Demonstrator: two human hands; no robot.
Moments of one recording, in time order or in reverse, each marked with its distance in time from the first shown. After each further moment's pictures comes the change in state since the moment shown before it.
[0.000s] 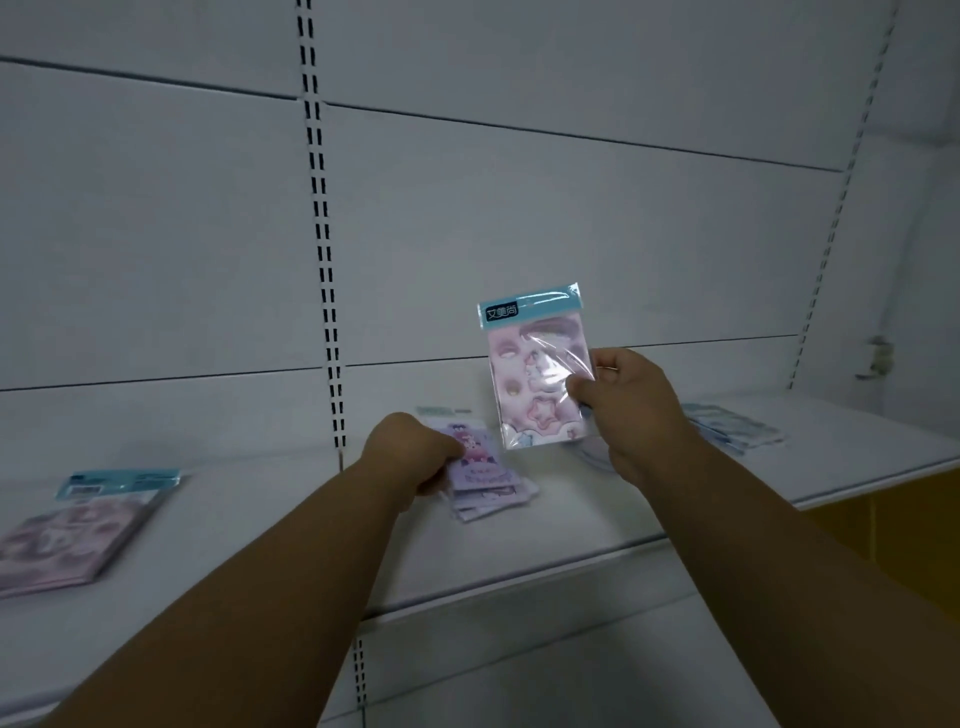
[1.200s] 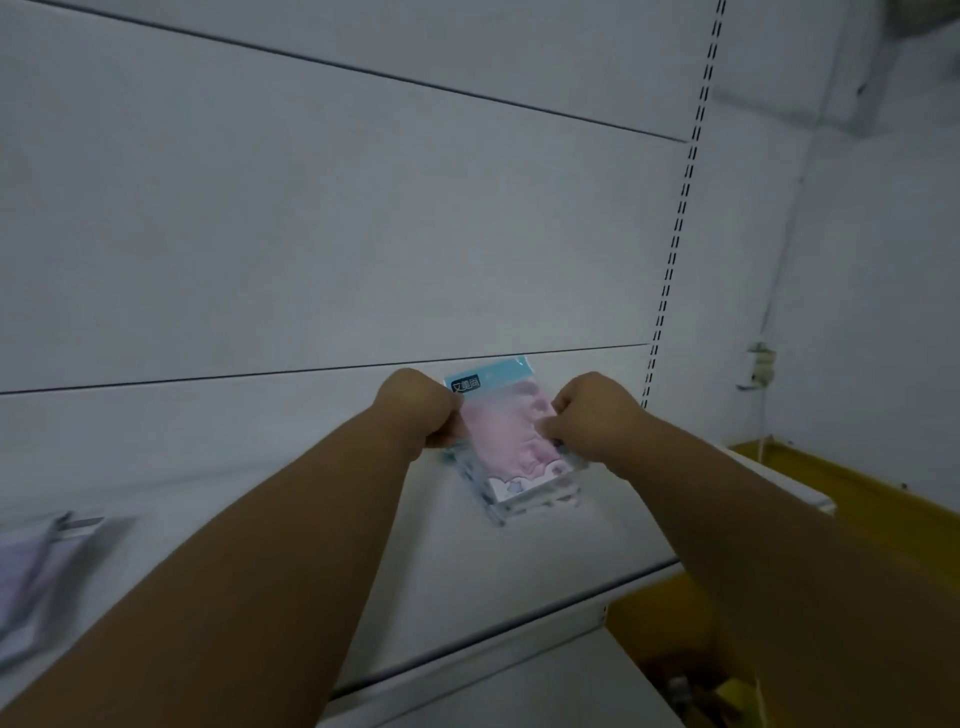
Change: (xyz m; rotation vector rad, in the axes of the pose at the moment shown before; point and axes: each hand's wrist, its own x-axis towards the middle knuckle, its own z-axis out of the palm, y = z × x) left_hand 0.090 0.186 0.344 -0.138 -0.109 -0.004; right_hand 0.215 0.112 -0.270 -0.852 -0.173 0.107
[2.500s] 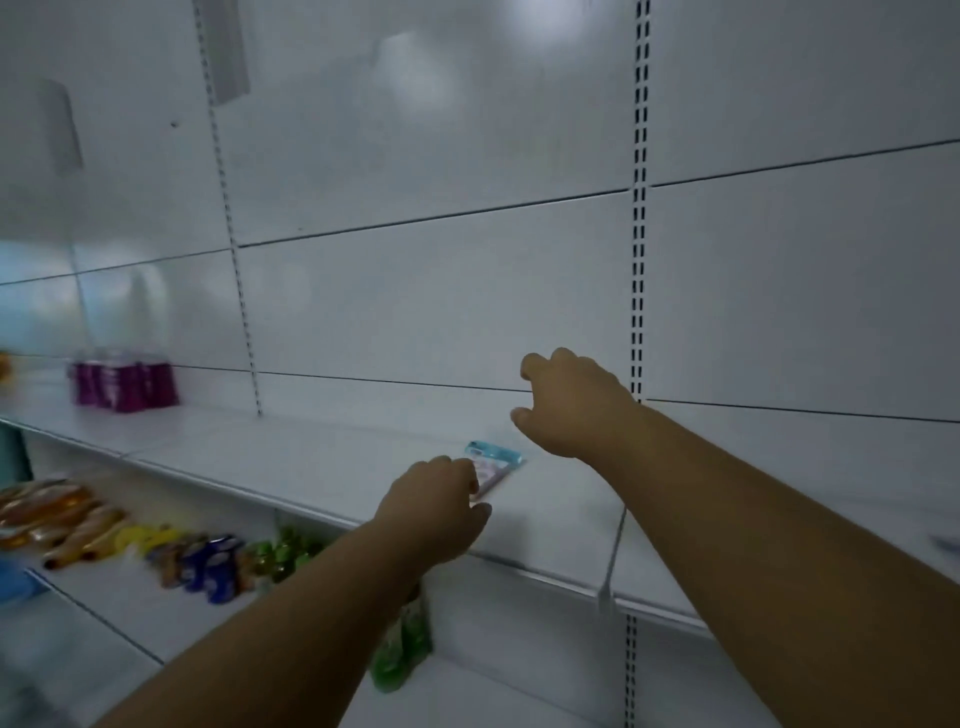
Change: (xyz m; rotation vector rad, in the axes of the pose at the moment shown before) left_hand -0.332 -0.180 -0.505 1.172 0.689 0.019; right_hand -0.287 -0.483 0.191 -0.047 -0.044 -1.083
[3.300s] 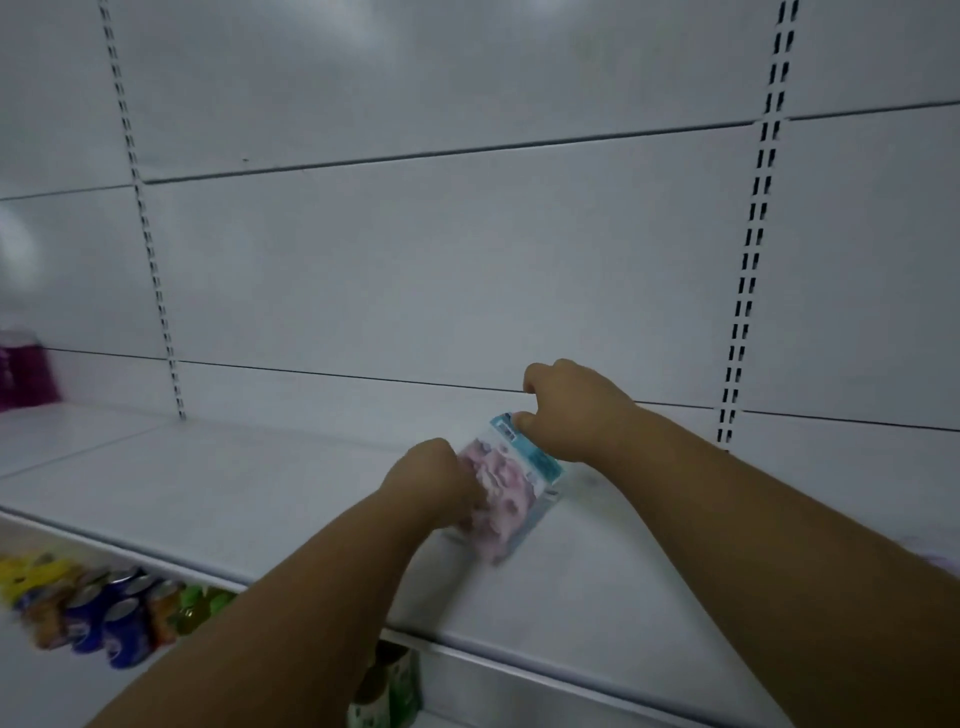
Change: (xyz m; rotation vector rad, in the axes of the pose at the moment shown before) left_hand 0.159 -0.107 0.054 -0.245 -0.238 -0.254; right_hand 0.138 -0.021 0.129 -0.052 -0.108 0.141
